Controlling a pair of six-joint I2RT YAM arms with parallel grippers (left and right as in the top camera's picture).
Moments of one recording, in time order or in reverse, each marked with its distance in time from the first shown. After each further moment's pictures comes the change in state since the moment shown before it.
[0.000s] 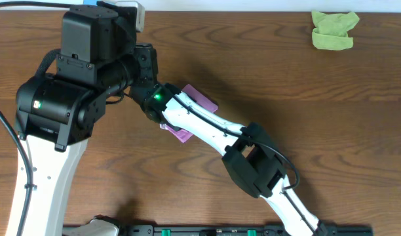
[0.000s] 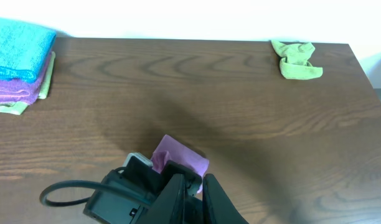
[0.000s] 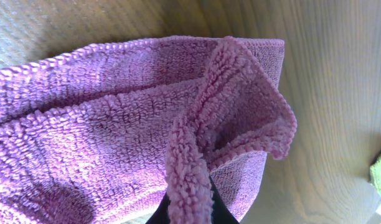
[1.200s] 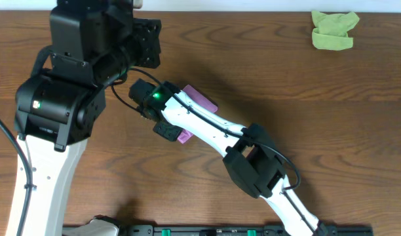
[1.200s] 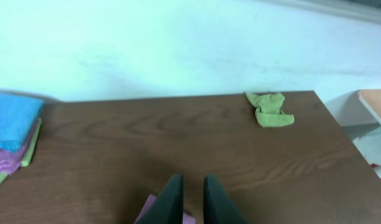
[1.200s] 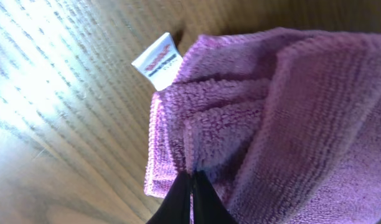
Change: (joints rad) left arm 0.008 -0.001 0.000 0.241 0.024 0.004; right arm 0.005 0.000 0.035 -0.090 -0.376 -0.070
